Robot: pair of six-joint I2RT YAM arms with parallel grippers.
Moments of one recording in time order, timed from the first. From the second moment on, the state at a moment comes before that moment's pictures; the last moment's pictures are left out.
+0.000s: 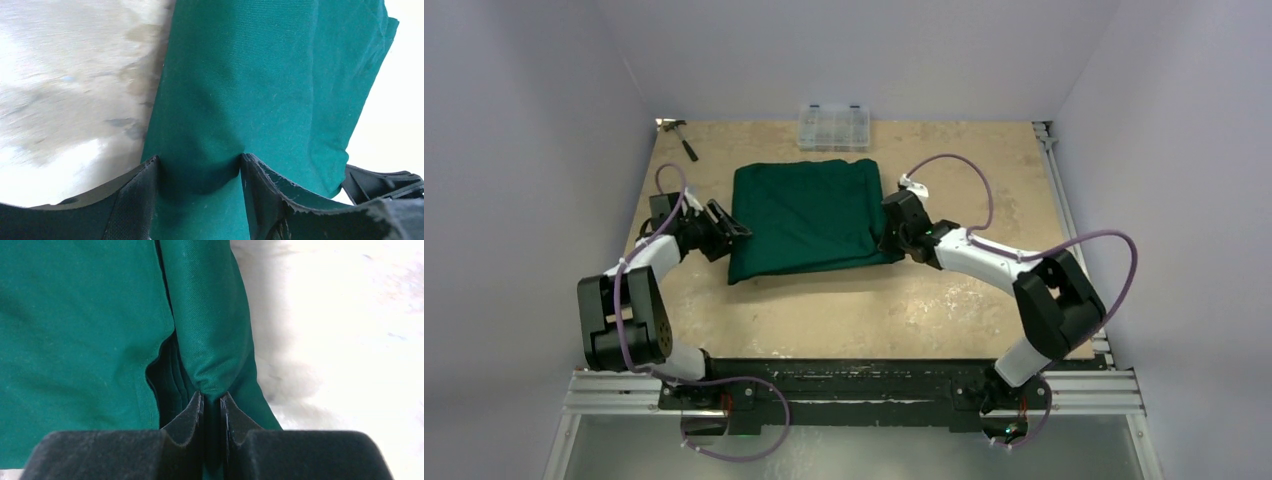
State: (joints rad) left arm 0.25 1.44 0.73 -0.18 0.53 -0.57; right arm 0.65 1.64 1.01 -0.18 0.24 0.72
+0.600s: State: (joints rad) left arm -0.04 1.71 0.92 0.02 0.51 -0.68; right arm 0.45 1.48 0.86 -0.19 0.19 0.64
